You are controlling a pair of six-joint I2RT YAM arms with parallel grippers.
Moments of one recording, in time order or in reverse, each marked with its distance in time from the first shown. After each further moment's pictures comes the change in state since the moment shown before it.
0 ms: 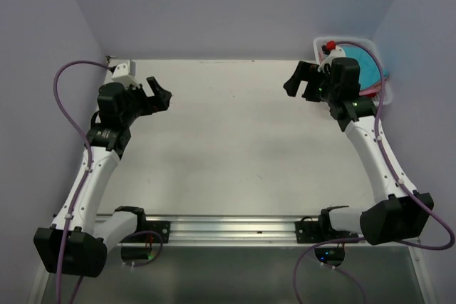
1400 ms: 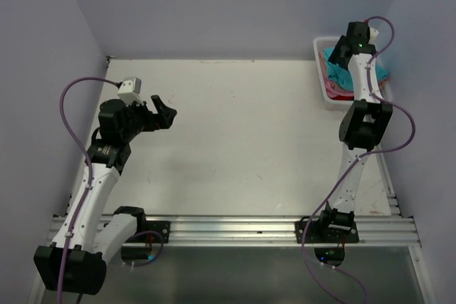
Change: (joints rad) left arm 0.000 -0.139 -0.154 -0.011 0.122 0.022; right arm -0.305 1.033 1.016 -0.298 0.536 0.008
